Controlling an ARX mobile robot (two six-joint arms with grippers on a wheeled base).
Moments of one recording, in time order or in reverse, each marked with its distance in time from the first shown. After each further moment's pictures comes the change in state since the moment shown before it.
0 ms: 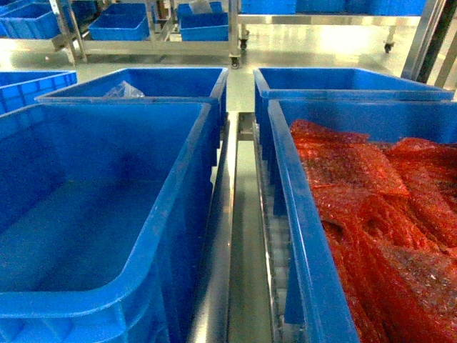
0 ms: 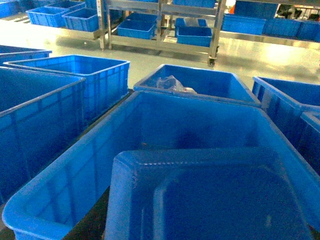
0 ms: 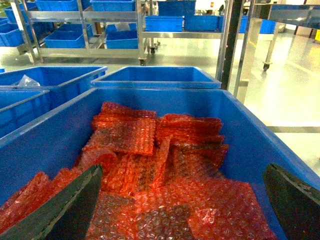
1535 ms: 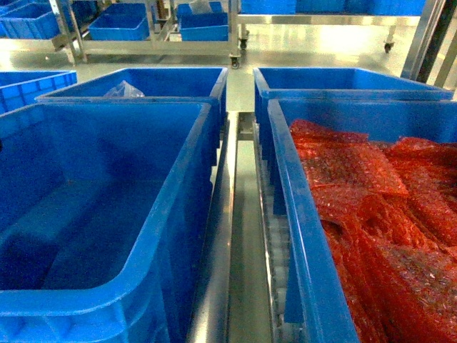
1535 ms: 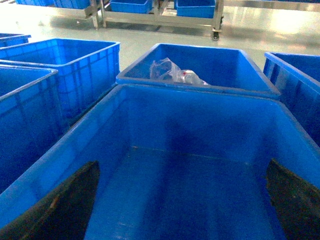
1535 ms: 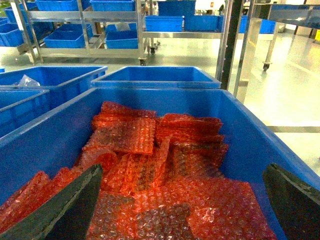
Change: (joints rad) left arm 0.243 0.890 0.184 0.616 0.256 0.018; right arm 0.000 0.000 0.000 0.000 0.000 0.000
